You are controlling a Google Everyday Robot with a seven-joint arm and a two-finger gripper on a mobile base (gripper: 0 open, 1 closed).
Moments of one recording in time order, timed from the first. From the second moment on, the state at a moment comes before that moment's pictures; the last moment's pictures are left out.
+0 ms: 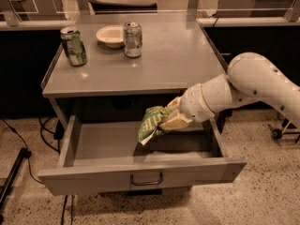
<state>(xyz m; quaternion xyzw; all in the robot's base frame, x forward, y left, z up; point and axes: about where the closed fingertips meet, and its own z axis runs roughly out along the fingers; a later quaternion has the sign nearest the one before) 0.530 -0.052 0.772 -0.62 0.67 0.23 0.33</state>
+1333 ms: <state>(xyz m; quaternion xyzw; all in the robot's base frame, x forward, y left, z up) 0.541 -0.041 0.754 -0.65 0.64 0.19 0.35</state>
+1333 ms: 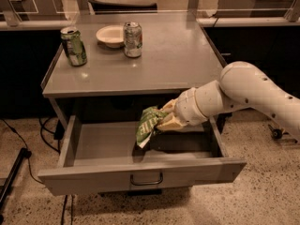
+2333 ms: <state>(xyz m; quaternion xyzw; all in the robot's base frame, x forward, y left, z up) 0.561 -0.027 0.703 -0.66 0.64 0.16 0.36</state>
